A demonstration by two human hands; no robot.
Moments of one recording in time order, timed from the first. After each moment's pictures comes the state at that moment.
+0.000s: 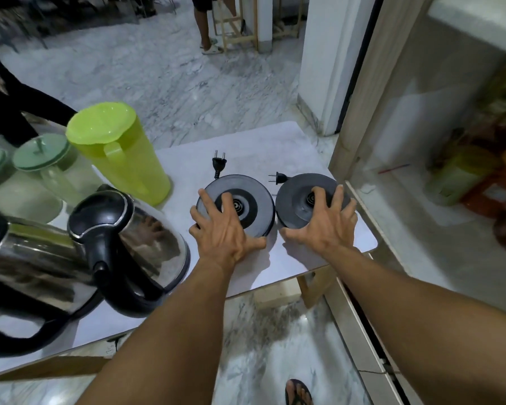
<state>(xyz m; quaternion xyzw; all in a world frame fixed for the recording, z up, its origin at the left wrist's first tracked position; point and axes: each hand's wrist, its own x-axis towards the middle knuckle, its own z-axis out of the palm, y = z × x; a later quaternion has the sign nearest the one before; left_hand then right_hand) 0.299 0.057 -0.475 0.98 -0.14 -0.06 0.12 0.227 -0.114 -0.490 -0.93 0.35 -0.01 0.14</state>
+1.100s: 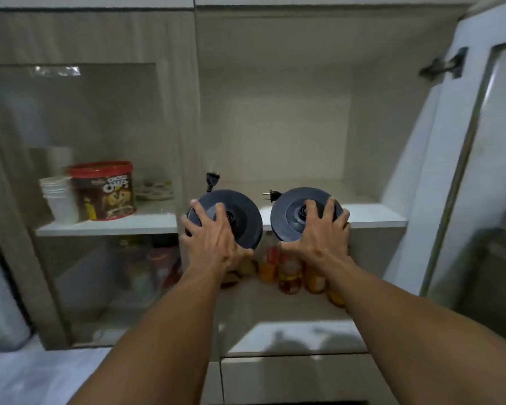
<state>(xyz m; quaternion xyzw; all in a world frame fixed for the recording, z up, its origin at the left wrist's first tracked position) -0.050 0.010 -0.181 0.66 -0.72 0.01 0.23 -0.245 0.040 -0.186 -0.55 0.79 -0.25 -0.08</state>
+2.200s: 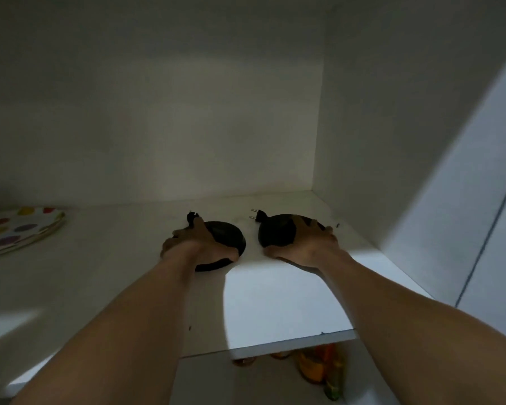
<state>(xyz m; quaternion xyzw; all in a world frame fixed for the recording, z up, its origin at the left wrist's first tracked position) -0.304 -0.356 -0.192 0.69 -0.70 -0.18 0.06 -0.513 -0.286 -0.210 -0.52 0.84 -0.15 0.09</state>
